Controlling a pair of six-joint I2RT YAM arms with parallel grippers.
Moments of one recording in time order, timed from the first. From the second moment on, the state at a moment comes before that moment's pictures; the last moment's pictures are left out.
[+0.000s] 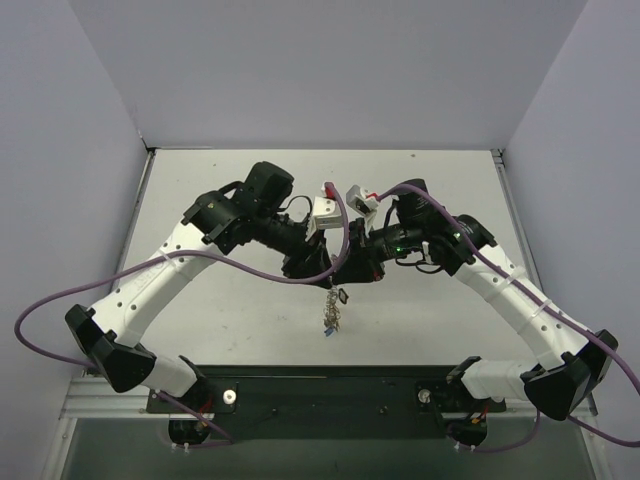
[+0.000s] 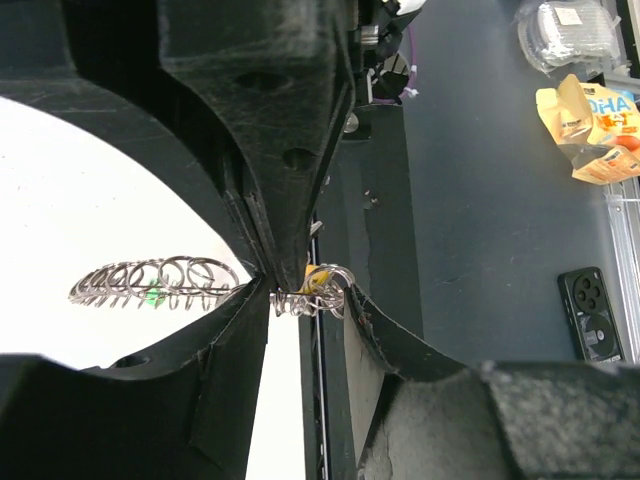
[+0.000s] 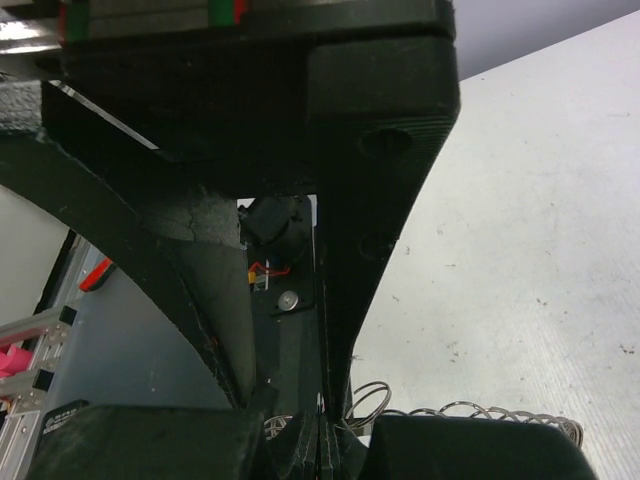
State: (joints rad) left arm -0.75 1.45 1.64 -1.02 0.88 0.33; right arm 0.64 1.25 1.28 -0.70 -0.90 -0.14
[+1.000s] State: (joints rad) left arm -0.75 1.45 1.56 -0.93 0.86 0.30; right arm 0.64 1.23 1.28 -0.70 -0.87 -0.14
